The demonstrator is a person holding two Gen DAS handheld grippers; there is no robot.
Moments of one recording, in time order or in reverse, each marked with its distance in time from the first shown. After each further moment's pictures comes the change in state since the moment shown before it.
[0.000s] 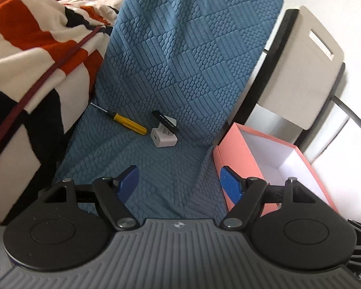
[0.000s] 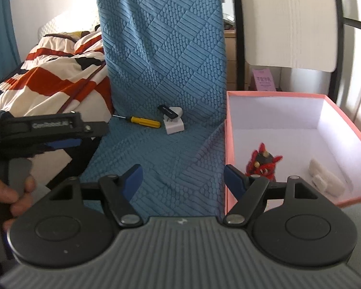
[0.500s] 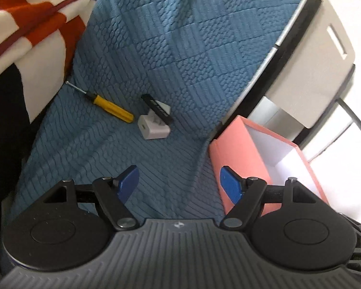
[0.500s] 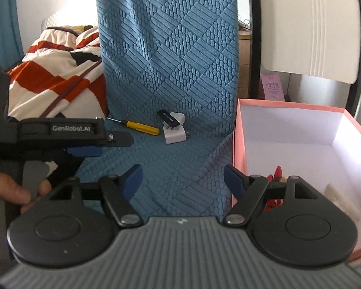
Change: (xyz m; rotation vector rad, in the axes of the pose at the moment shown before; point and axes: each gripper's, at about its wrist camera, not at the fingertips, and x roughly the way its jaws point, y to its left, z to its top) left arm 0.088 0.029 0.021 -0.058 0.114 -0.090; right arm 0.062 -0.003 0.019 -0.056 -0.001 0.013
